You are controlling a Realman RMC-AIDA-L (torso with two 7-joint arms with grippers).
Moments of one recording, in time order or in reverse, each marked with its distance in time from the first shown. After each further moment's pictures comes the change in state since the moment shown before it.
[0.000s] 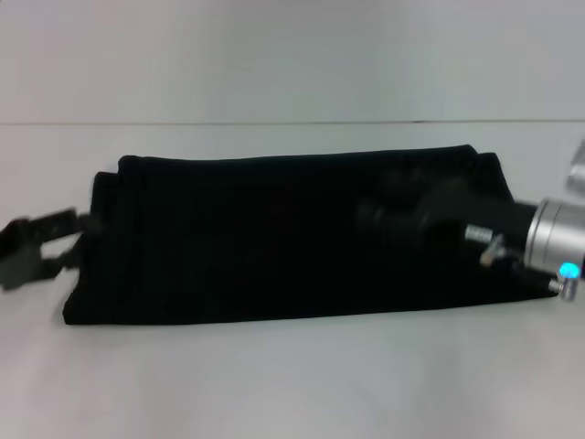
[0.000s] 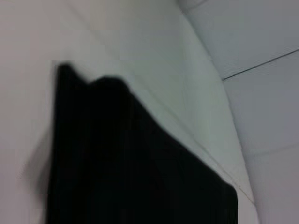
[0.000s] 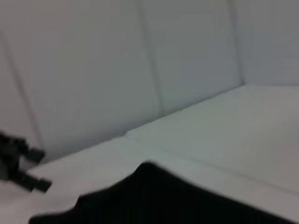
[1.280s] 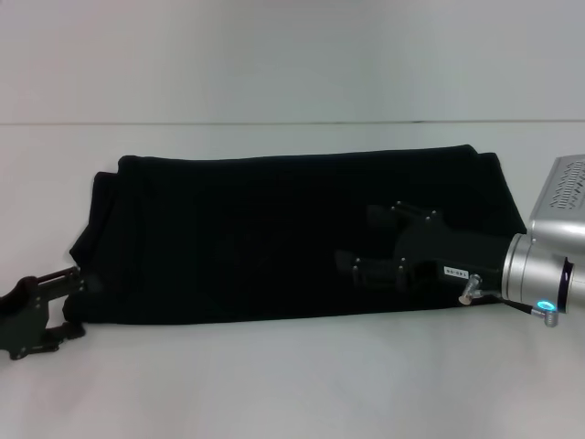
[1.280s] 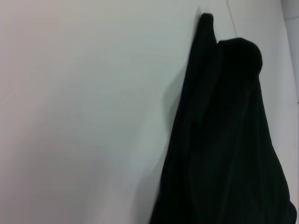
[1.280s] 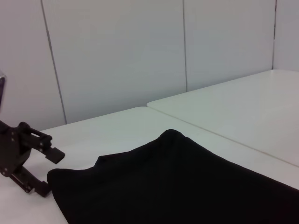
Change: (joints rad) left arm 0.051 -0.036 -0.008 -0.054 0.112 -0.125 -0.215; right arm 0.007 0.015 -0.039 0.089 -0.011 0.034 -0.177
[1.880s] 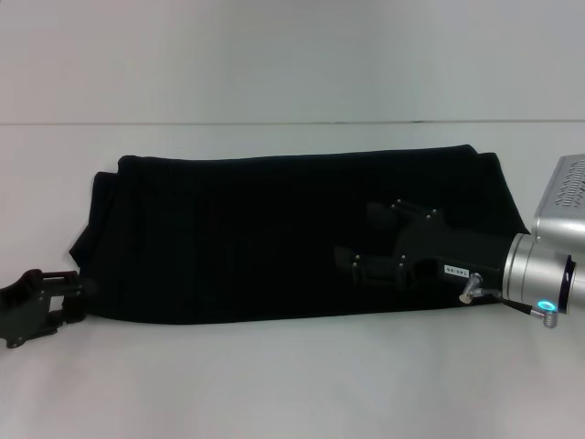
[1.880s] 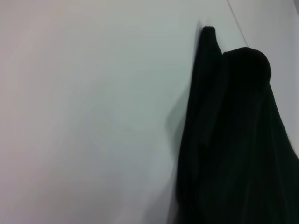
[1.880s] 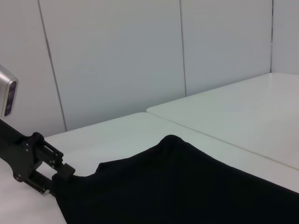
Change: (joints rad) left arm -0.034 -0.002 0.038 0.028 0.035 -0.067 0.006; right arm -0.006 0.002 0.000 0.000 0.018 -0.012 0.008
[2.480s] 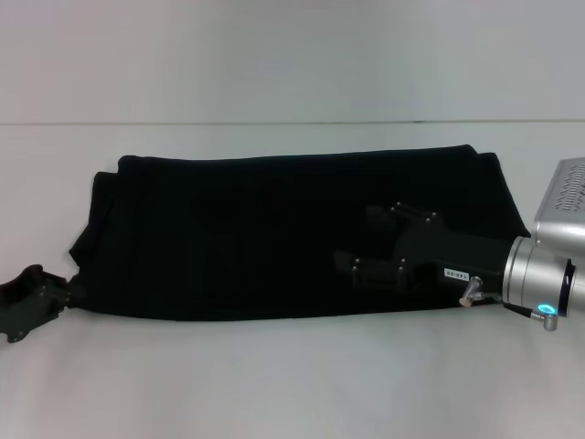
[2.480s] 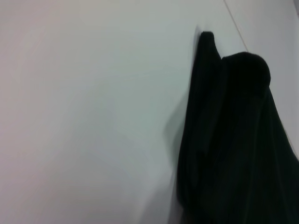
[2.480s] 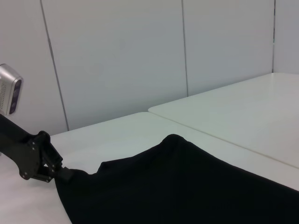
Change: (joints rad) left arm -0.006 -0.005 -0.006 -0.001 -0.005 -0.020 0.017; right arm -0.003 0.000 -0.003 0.005 0.002 -0.002 -0.006
